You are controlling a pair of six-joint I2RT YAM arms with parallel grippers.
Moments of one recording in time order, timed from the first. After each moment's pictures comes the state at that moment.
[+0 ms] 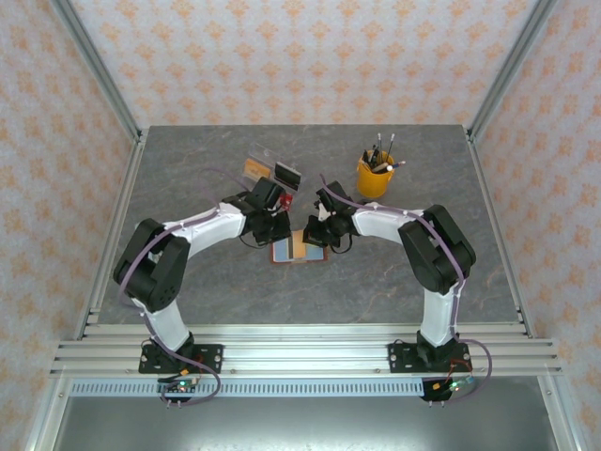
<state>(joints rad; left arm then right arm) -0.49 1.77 1.12 -0.47 0.21 -0.80 0.59 1.91 1.15 -0.32 -0.44 0.73</state>
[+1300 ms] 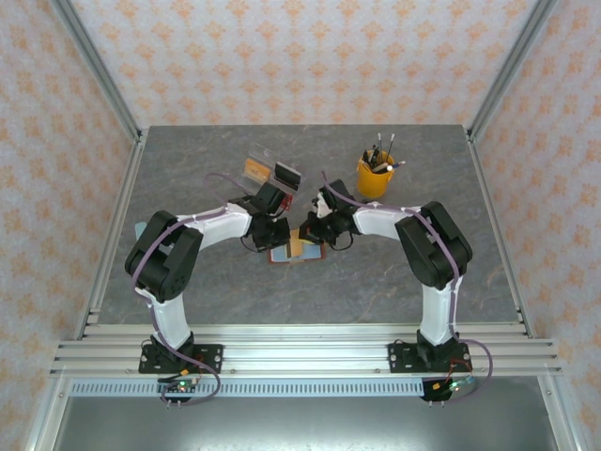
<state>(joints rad) -0.48 1.84 1.12 -0.49 0.20 -0.80 0.55 1.94 1.15 -0.22 -0.59 0.75</state>
